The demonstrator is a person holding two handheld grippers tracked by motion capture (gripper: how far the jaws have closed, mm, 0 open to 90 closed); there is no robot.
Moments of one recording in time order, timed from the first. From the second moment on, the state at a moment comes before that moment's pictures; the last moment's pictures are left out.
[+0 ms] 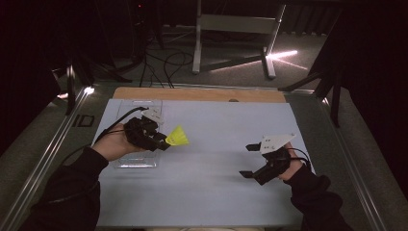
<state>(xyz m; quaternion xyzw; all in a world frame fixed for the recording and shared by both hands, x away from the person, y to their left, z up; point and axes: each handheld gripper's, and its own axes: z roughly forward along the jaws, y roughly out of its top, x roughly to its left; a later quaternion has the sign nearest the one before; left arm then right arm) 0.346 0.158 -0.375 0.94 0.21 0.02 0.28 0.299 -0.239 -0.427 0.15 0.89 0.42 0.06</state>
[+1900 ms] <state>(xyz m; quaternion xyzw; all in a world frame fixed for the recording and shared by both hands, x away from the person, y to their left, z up) 0.334 0.292 -0.401 0.84 0.45 0.08 0.29 0.254 -0.287 -0.471 0.27 0.79 0.53 0.15</state>
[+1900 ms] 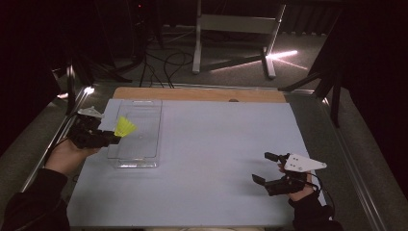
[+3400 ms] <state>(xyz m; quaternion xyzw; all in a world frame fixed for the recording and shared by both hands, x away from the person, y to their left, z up) 0.344 0.283 -0.438 0.85 0.46 0.07 0.24 0.257 -0.288 -0.489 0.30 0.81 0.48 0.13</state>
